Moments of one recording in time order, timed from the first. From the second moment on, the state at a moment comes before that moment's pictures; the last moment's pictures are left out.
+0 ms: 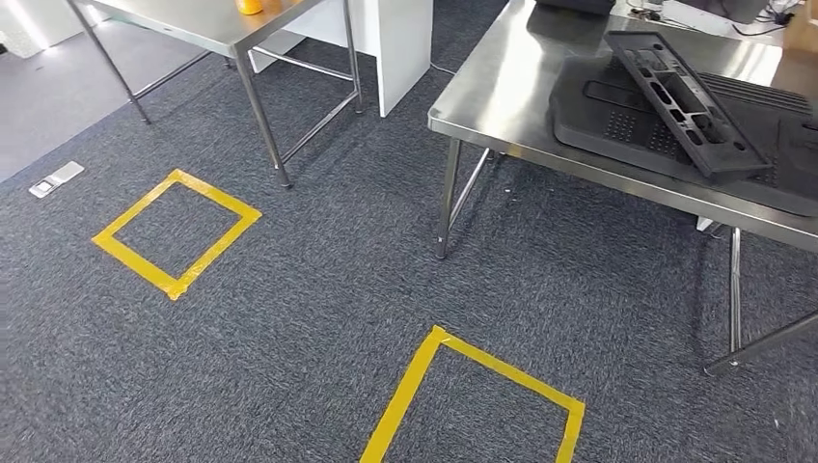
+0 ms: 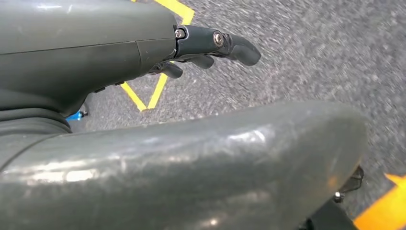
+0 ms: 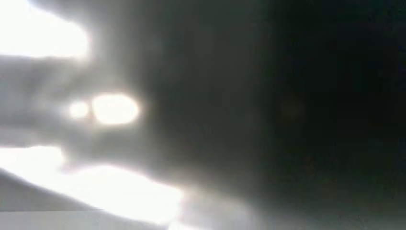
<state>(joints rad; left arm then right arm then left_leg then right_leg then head) -0.06 -0.21 0.94 -0.19 -0.80 0.42 0.04 -0.06 0.12 -0.08 -0.19 0.59 -0.16 0.08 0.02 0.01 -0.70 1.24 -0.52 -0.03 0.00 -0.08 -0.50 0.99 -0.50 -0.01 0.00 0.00</state>
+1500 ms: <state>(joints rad) -0.06 -0.23 0.90 -0.19 -0.86 0.41 0.07 -0.05 0.11 -0.08 -0.19 0.64 -0.16 0.10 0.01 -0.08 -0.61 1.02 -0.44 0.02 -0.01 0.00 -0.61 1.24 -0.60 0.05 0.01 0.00</state>
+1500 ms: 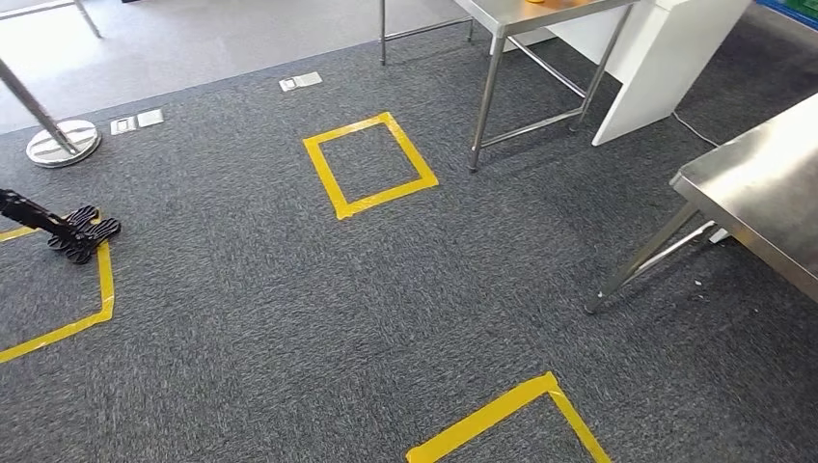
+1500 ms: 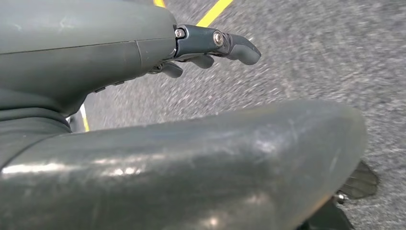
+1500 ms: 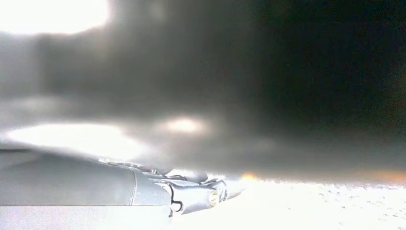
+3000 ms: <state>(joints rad) -0.05 -0.23 0.87 -0.19 -0.90 0.48 0.00 -0.05 0.11 -0.08 -0.18 0.65 -0.16 0.10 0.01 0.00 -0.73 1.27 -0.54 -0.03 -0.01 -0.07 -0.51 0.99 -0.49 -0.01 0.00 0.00</state>
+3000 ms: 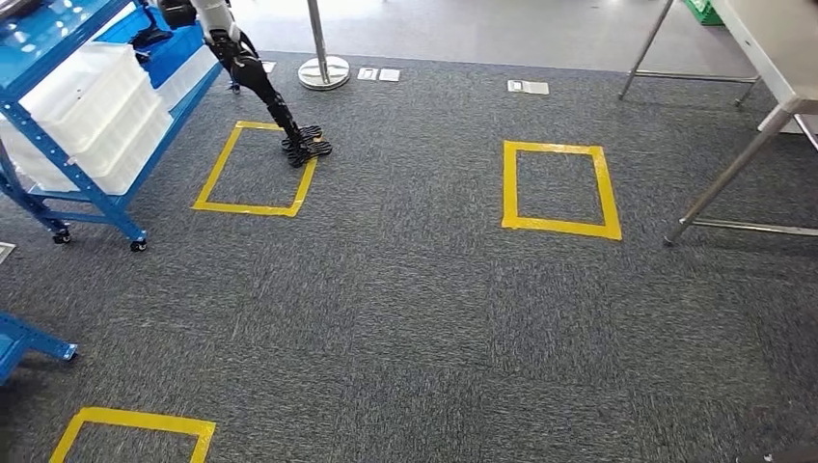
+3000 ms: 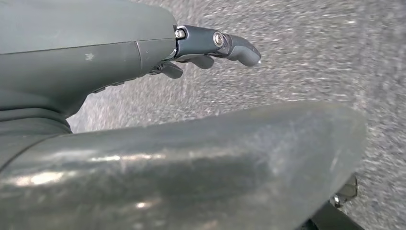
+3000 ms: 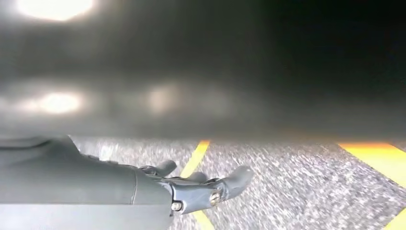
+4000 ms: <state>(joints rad) -0.06 -0.23 0.94 -0.19 -0.79 0.21 0.01 -0.05 0.11 -0.08 -0.18 0.67 -0.15 0.11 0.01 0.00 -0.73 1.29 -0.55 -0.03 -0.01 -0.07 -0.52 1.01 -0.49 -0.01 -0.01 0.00</state>
